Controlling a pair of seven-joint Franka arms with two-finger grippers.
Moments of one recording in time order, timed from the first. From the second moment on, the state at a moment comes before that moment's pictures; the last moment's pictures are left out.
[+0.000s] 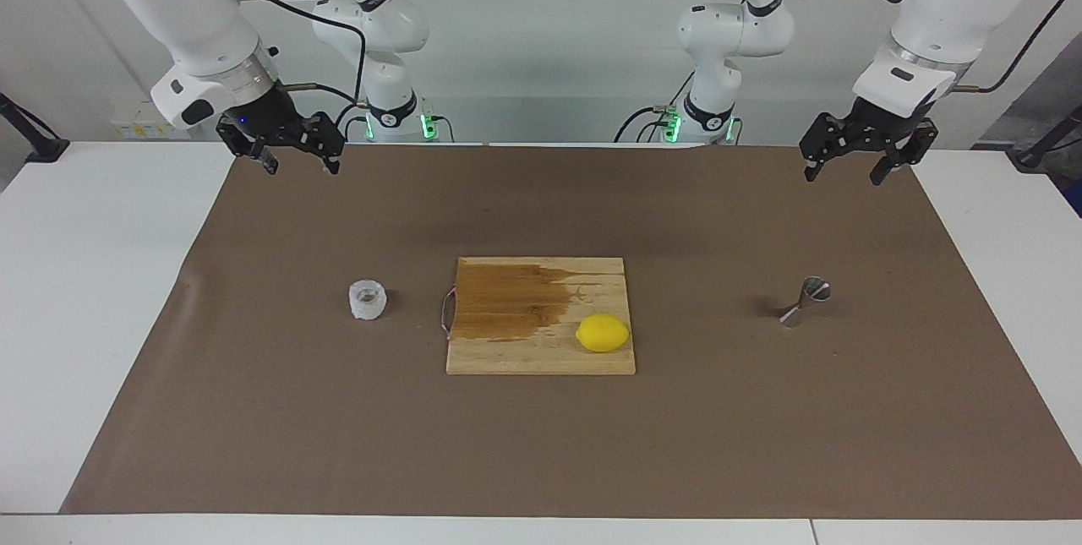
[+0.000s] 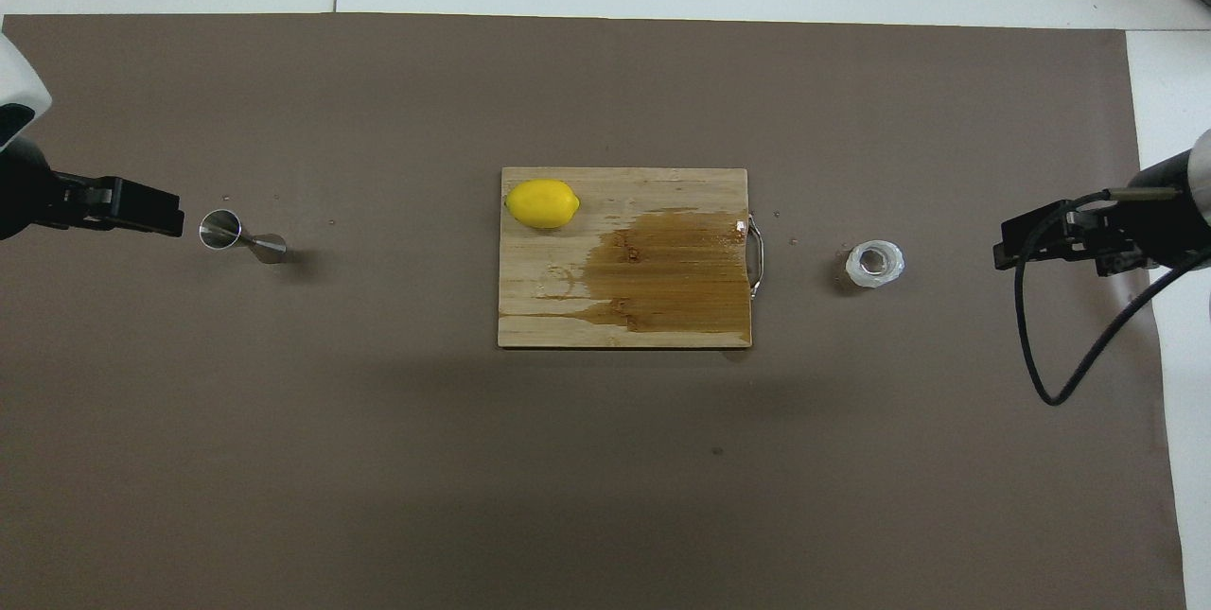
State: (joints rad) left arm -0.12 -0.01 0.02 -1.58 -0.01 1.61 0.03; right arm -0.11 0.01 0.12 -1.59 0.07 1.51 0.08
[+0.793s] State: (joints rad) left arm -0.12 -0.01 0.02 -1.58 -0.01 1.60 0.03; right arm -0.11 0.01 0.12 -1.59 0.07 1.51 0.08
